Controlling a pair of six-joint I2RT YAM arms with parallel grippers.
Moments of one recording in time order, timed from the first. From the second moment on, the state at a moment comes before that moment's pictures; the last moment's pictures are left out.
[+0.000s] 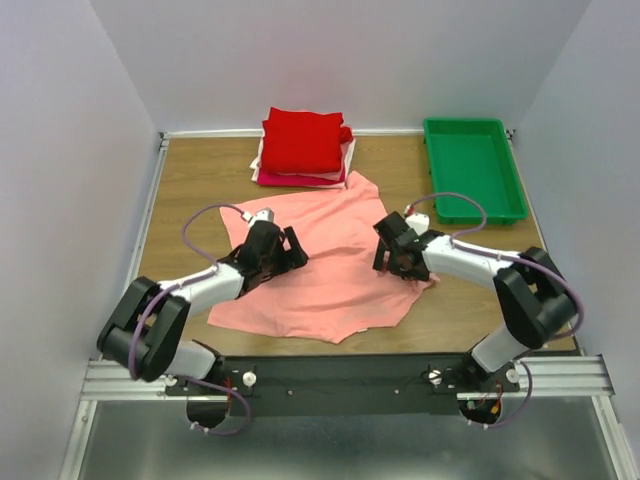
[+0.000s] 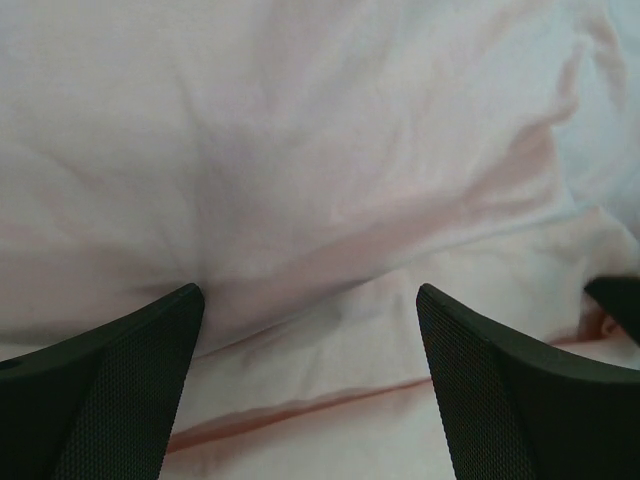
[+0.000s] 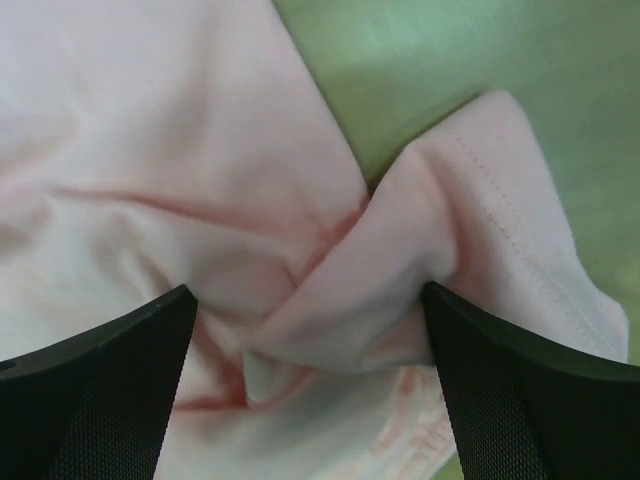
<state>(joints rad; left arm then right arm) -0.49 1.42 0.58 0.08 -0.04 -0.75 0.63 1.56 0.84 -0.48 0.39 0.83</state>
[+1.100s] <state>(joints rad) -0.92 1.34 0.69 -0.07 -0.03 -0.82 0.46 1.78 1.37 -0.28 0.19 0.29</state>
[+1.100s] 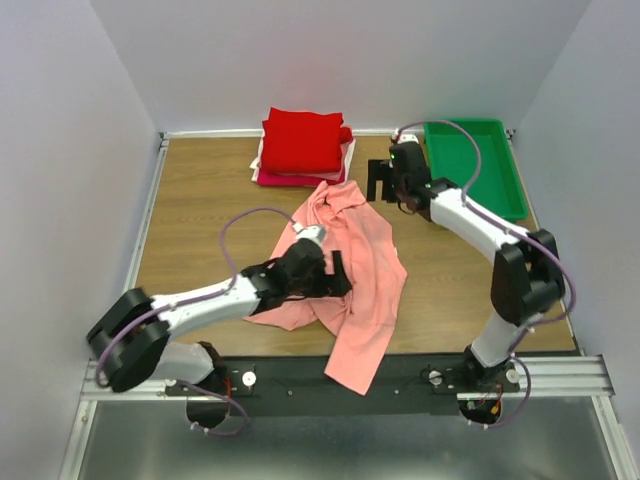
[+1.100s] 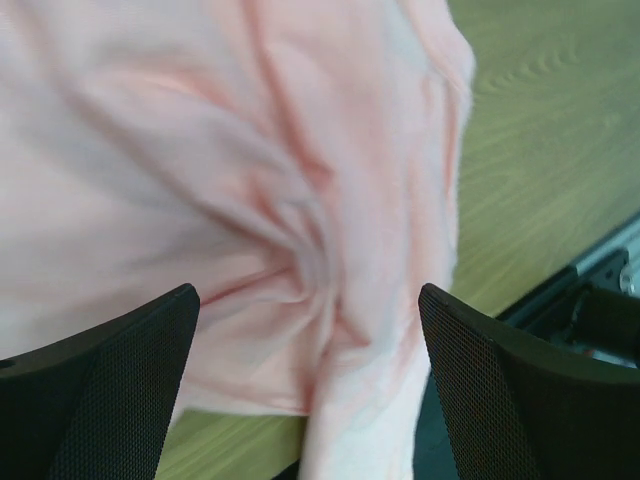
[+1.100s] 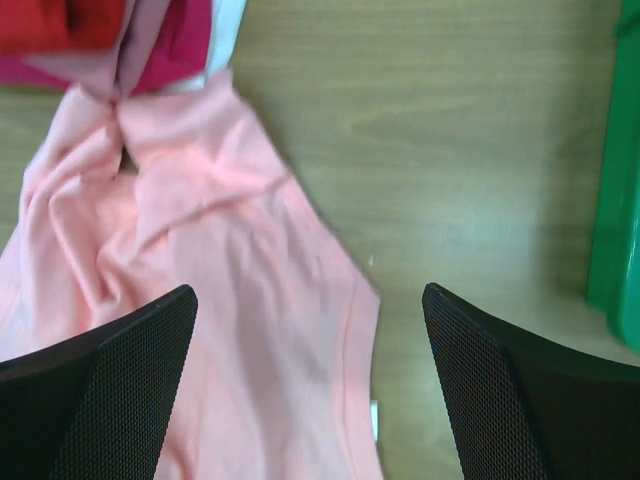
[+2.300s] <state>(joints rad) -0.54 1.37 0.61 -0.08 -0.05 -0.81 0.35 1.74 0.98 -0.13 -0.11 0.59</state>
